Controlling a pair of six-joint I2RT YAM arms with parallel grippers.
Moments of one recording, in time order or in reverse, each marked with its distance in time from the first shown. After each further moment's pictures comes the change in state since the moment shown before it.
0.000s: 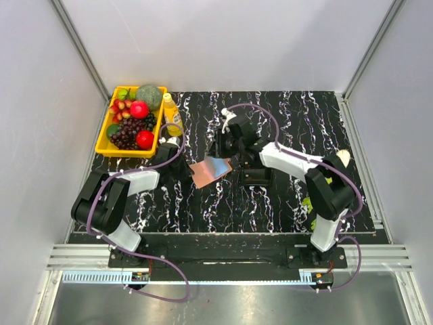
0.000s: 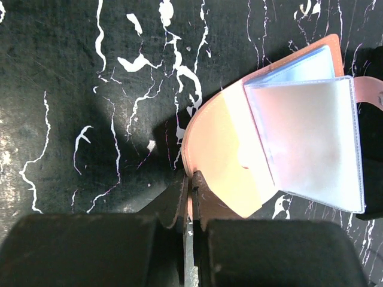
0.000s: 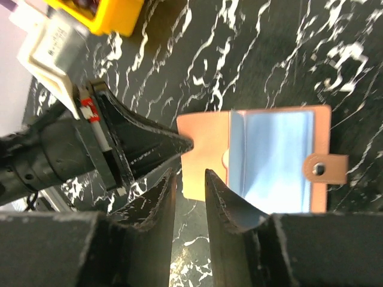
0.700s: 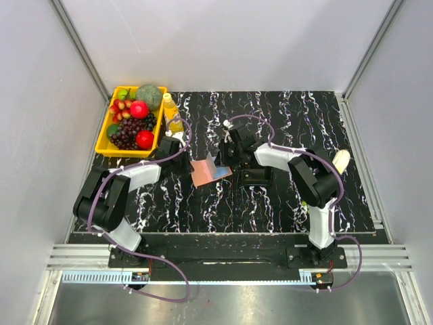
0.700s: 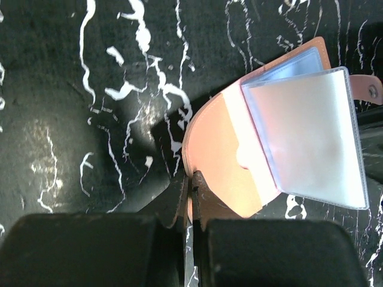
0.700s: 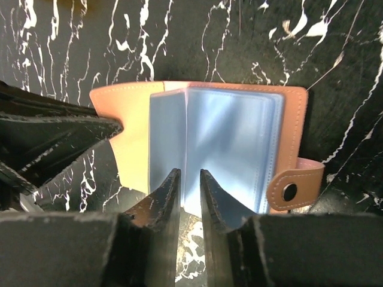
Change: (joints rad) left arm 0.000 0.017 0.093 -0.109 0.015 0.189; right arm -0.058 0.137 -0.008 0.003 -0.048 0.005
